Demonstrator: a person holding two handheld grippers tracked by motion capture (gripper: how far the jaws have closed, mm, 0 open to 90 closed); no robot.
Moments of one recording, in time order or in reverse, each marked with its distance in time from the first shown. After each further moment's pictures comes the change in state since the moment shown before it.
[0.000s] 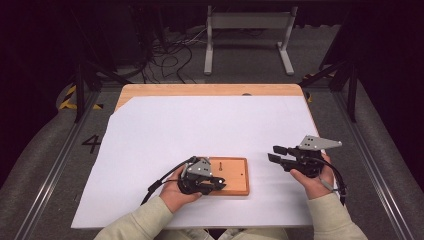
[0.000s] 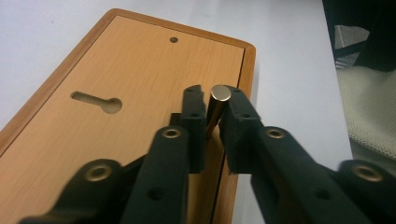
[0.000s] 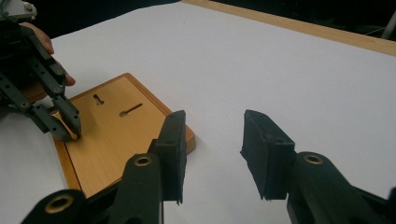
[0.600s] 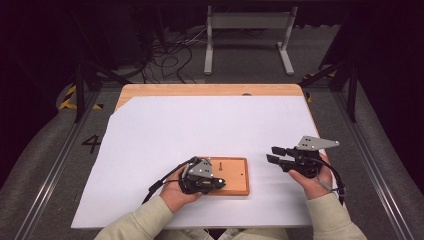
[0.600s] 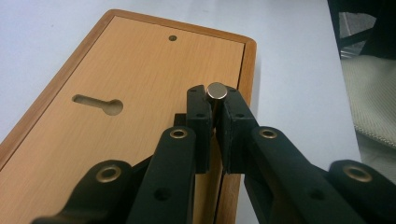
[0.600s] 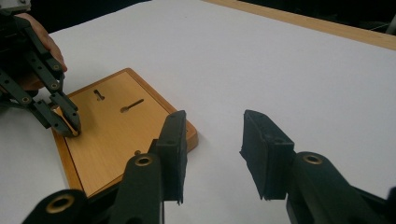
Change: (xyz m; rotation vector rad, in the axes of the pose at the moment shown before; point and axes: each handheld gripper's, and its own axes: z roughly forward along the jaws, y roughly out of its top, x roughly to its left) left arm 0.000 0.003 0.000 0.037 0.010 0.029; right arm 0.002 0.000 0.004 0.020 0.004 -0.005
